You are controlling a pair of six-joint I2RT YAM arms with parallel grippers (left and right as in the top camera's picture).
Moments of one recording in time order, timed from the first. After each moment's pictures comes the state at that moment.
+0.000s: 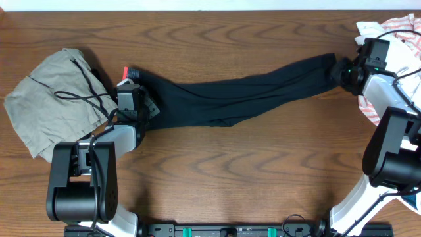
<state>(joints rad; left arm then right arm) -0.01 1.75 0.68 0.23 0.00 -0.61 -0.25 2.00 1.33 -0.33 -0.16 0.47</state>
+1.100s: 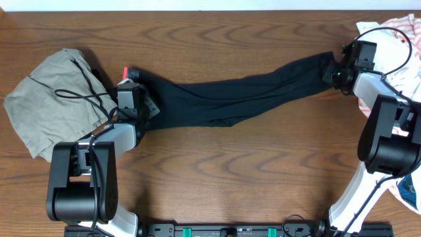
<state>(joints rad) -0.01 1.75 0.70 0.18 0.00 -0.61 -0.22 2.14 1.37 -0.25 -0.16 0.26</state>
